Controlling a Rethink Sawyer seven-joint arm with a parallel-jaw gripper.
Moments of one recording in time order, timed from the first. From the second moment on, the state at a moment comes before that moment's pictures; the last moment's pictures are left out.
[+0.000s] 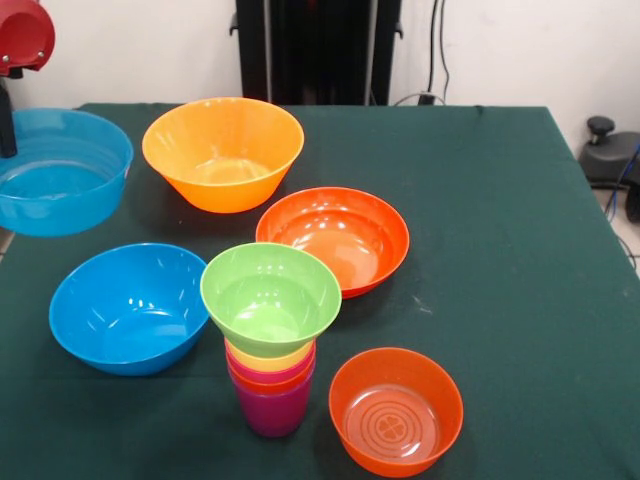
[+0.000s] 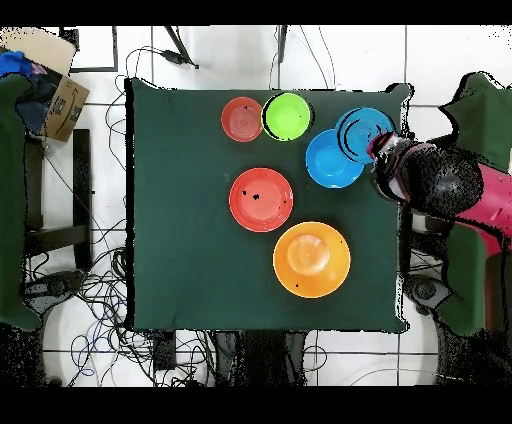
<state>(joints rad) -0.86 -0.73 0.44 1.47 -0.33 0.64 2.07</state>
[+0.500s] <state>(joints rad) -0.79 -0.73 0.41 1.46 -0.33 0.64 2.07</state>
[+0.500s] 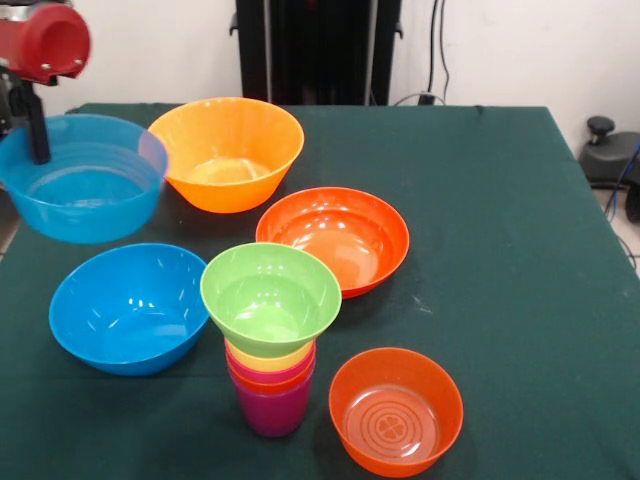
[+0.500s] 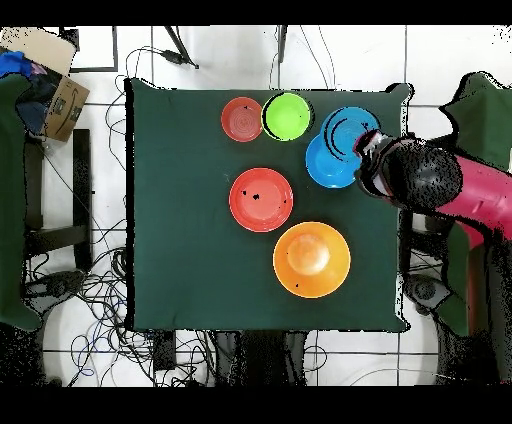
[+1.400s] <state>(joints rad) -0.63 -0.74 0.30 1.45 -0.25 0.64 2.07</state>
